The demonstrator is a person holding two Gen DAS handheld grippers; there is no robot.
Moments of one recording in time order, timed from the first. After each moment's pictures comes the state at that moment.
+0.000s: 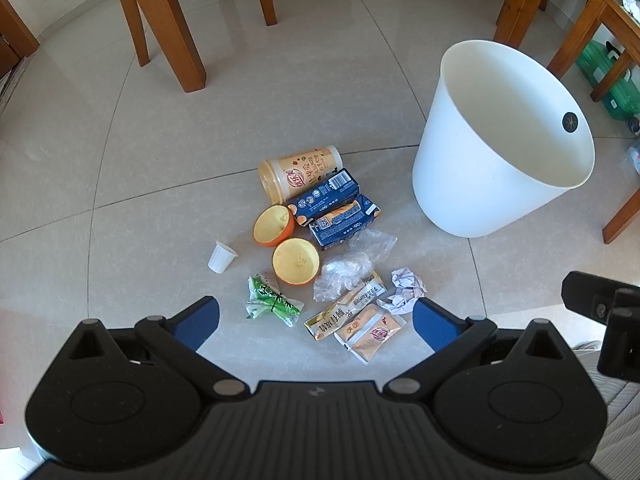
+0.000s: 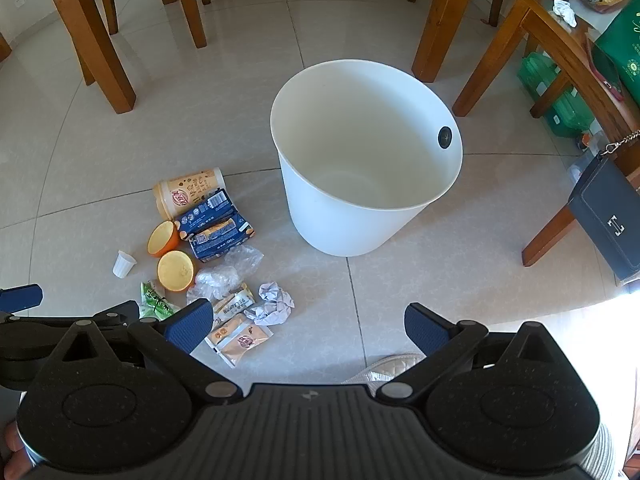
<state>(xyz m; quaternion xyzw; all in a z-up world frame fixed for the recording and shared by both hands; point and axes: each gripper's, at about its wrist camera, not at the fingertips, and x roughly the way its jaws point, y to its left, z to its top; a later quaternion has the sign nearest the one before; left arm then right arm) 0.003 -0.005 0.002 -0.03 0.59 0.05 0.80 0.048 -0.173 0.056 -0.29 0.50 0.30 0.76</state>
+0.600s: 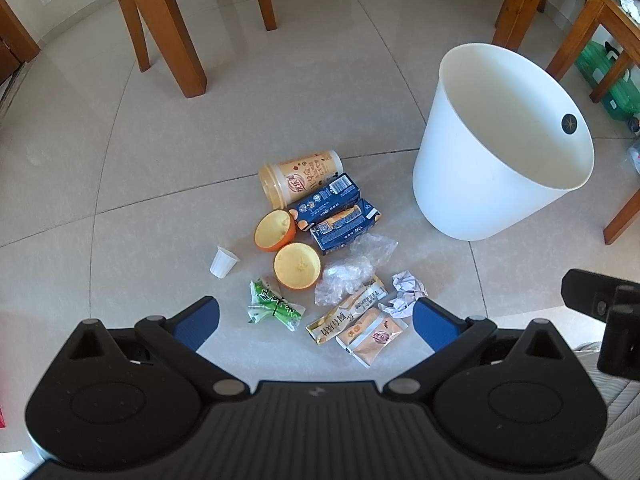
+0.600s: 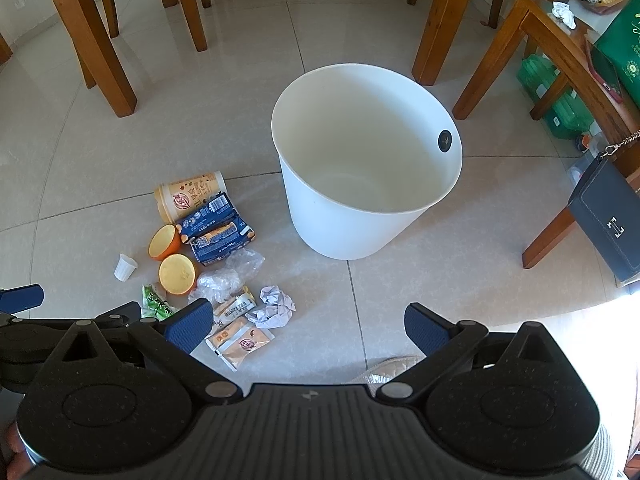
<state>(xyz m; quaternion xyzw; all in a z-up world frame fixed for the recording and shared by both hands) 0.002 -0.004 0.005 -0.04 0.59 0.07 0.80 0.048 -0.171 0.057 -0.29 0.50 0.30 0.76</state>
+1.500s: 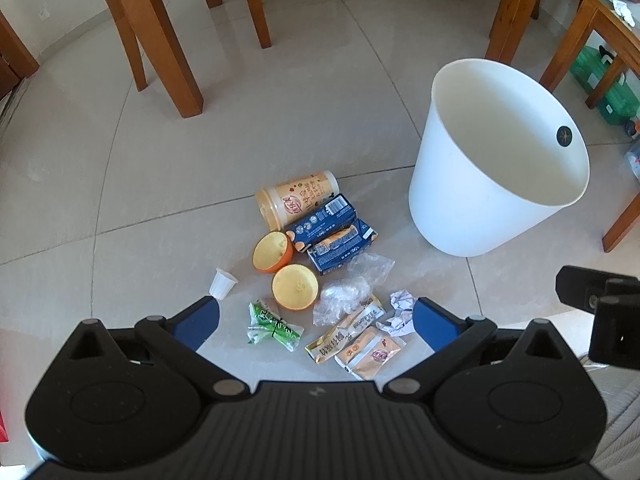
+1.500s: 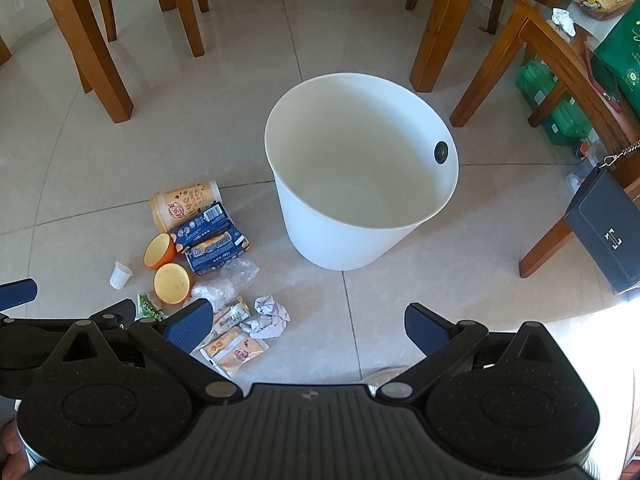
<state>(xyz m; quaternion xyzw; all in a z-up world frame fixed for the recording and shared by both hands) 0.015 -0.010 0.013 -0.06 0.57 0.09 0.82 0.059 -0.165 0.058 -0.29 0.49 0.30 0.76</state>
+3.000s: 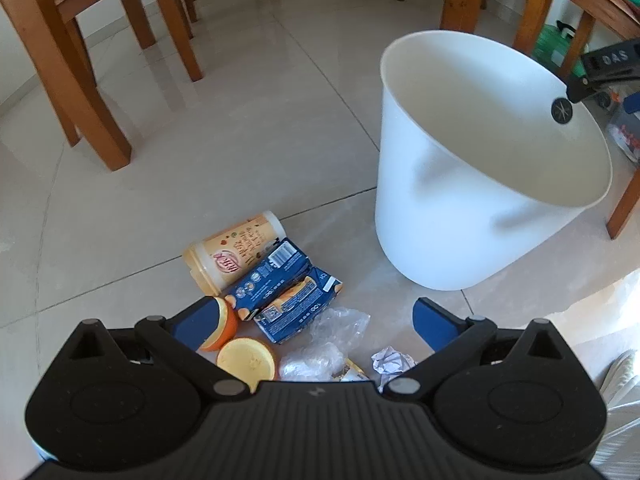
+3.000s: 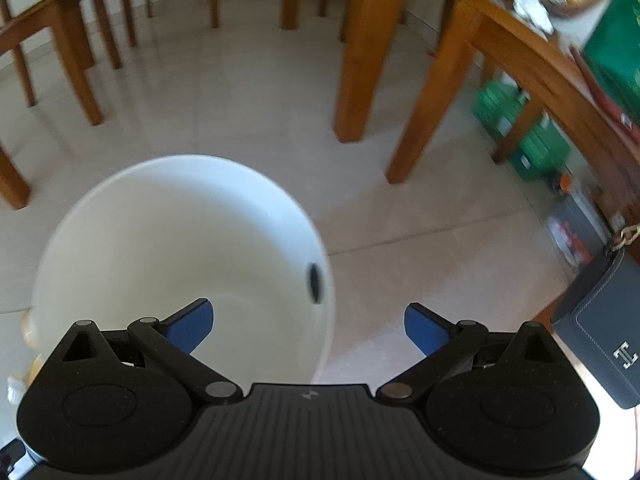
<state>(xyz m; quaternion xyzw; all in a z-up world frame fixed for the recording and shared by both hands) 0.081 -0.048 -0.083 -0.05 0.52 0.04 0.85 0.296 -0.156 -0.018 -0.26 0.44 0.26 0.82</state>
